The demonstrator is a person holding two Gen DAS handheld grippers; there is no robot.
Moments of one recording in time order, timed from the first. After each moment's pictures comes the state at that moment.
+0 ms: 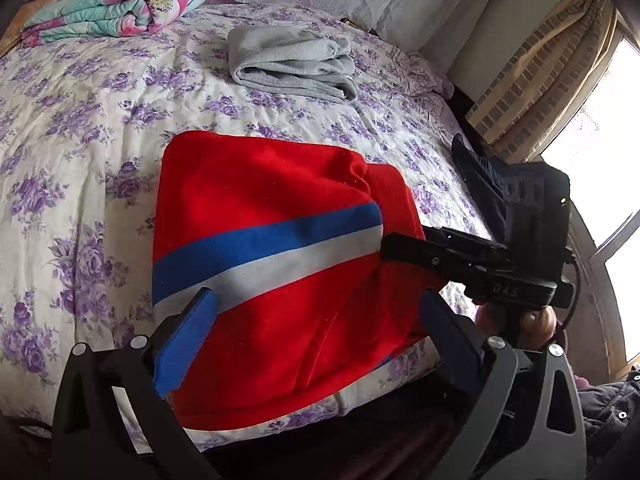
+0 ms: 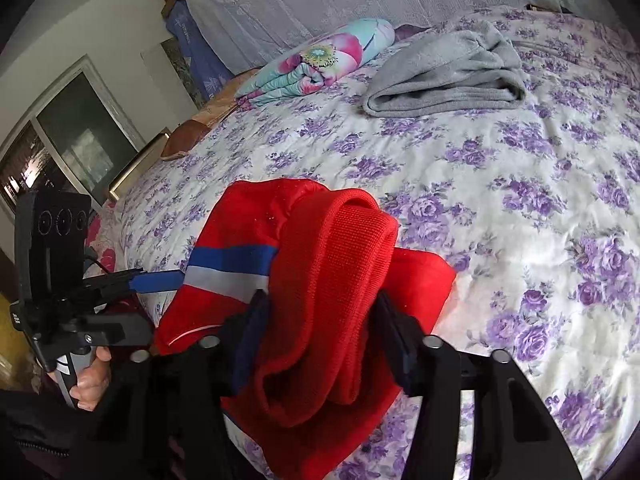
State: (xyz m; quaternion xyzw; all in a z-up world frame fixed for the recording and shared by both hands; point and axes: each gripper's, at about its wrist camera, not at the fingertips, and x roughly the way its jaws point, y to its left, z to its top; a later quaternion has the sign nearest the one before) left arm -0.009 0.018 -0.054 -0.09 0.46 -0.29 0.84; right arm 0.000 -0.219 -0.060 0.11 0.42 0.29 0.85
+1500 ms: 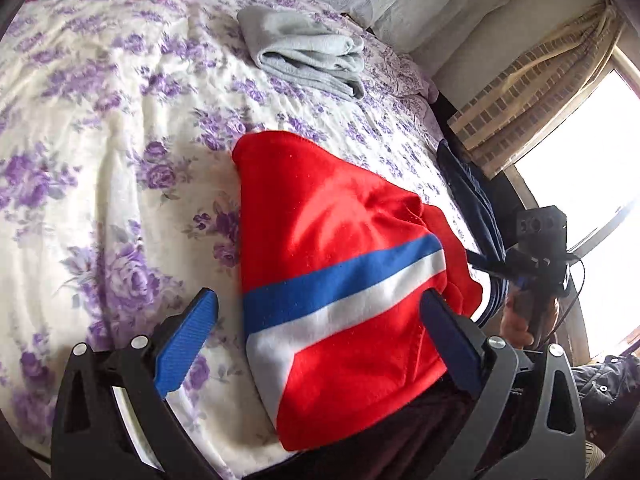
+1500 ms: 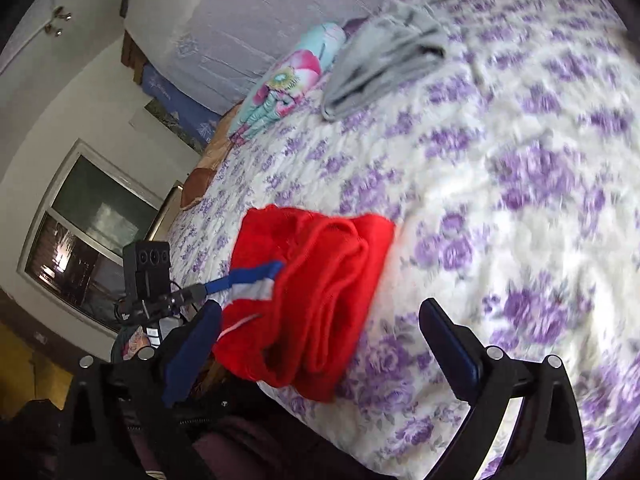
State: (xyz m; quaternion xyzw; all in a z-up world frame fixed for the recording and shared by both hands) left arm 0.032 0.078 -0.089 -0.15 0.48 -0.35 0.79; right arm -0.027 -0.302 -0.077 0.27 0.45 0.27 0.81
